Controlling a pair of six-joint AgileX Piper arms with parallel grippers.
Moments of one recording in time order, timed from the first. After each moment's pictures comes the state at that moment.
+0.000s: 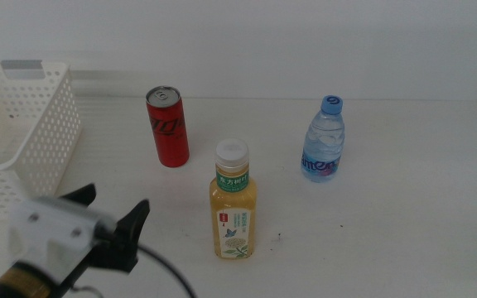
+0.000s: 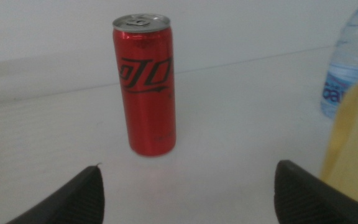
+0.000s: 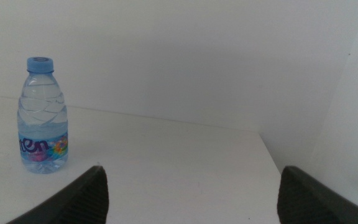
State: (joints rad) left arm -0.34 1.48 -0.08 0.03 -1.15 -0.05; right arm -0.01 0.01 0.00 -0.03 0.12 -0.12
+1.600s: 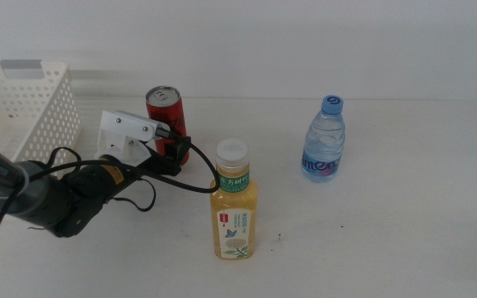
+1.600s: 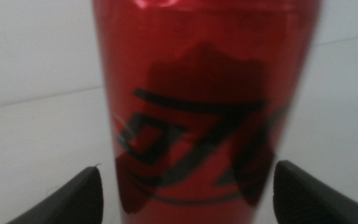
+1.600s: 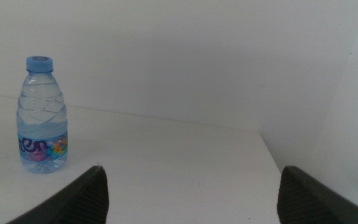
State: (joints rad) left arm -0.13 2.11 -0.86 0.43 -0.95 -0.29; right arm -0.01 0.01 0.00 -0.03 0.12 -0.12
